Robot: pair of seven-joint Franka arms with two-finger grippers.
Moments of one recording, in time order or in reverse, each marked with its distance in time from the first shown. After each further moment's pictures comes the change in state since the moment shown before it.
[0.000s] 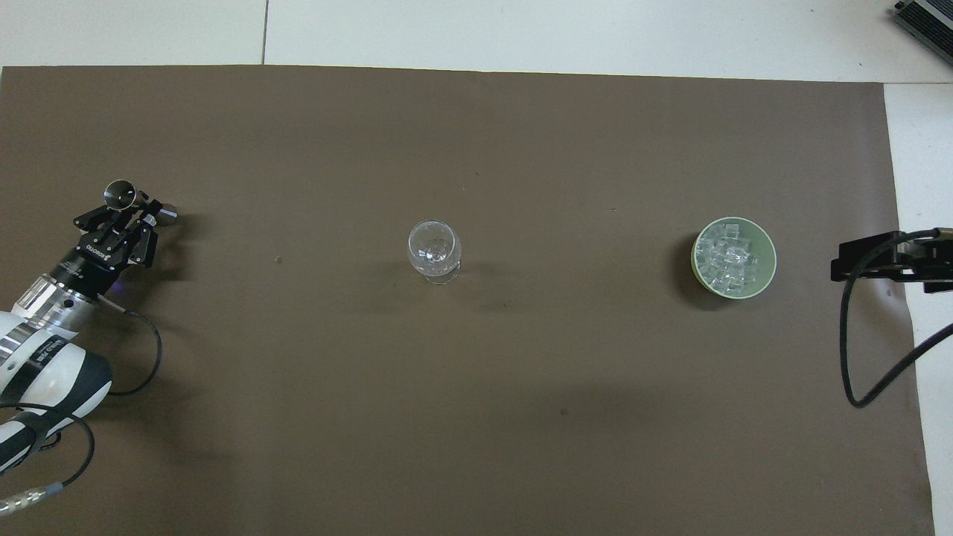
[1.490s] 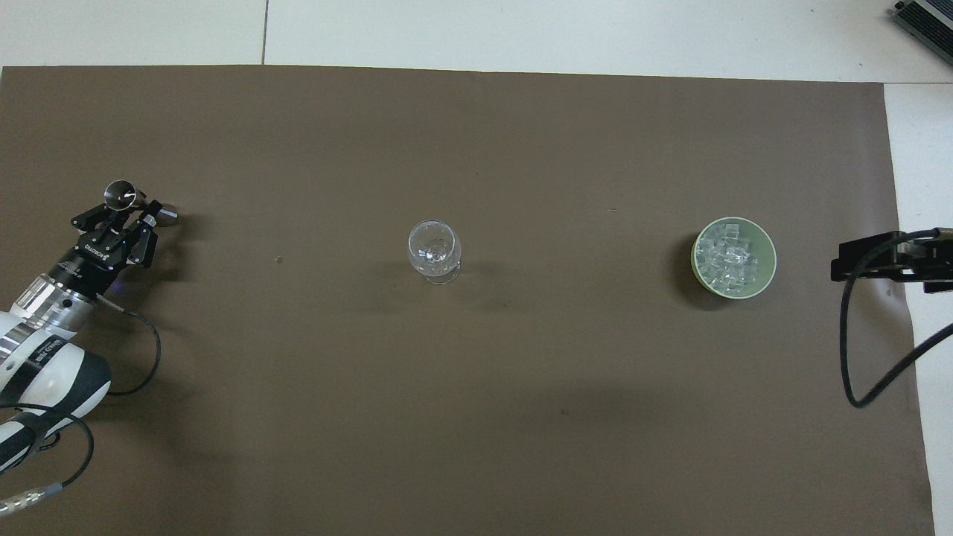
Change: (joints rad) left arm 0.000 -0.003 0.001 0.000 0.000 0.000 0.000; right arm 0.000 0.000 0.000 0.000 0.000 0.000 0.000
